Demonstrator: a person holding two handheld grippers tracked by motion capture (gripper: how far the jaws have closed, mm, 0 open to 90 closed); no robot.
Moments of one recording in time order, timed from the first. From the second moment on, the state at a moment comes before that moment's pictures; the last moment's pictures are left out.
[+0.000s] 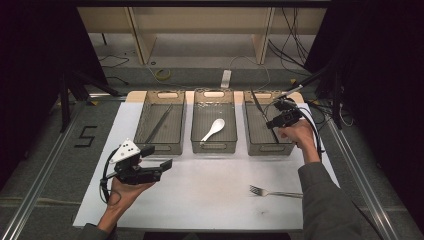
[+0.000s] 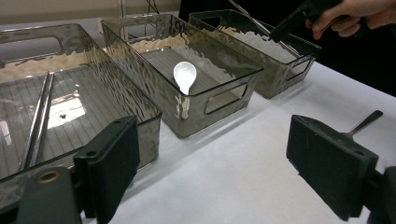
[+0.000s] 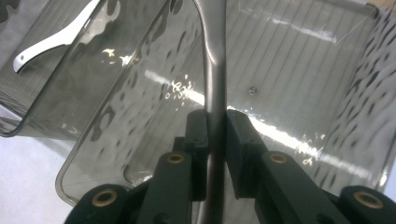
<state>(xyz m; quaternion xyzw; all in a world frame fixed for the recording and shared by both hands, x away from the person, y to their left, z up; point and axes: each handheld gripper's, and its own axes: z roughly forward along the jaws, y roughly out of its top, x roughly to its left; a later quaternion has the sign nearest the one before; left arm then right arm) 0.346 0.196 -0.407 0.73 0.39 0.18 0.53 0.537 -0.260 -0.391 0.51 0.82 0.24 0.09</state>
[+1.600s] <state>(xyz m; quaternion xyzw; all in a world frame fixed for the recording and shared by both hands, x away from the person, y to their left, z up) 0.347 0.196 -0.409 0.73 0.39 0.17 0.53 0.393 -0.239 -0.361 0.29 0.91 0.28 0.09</state>
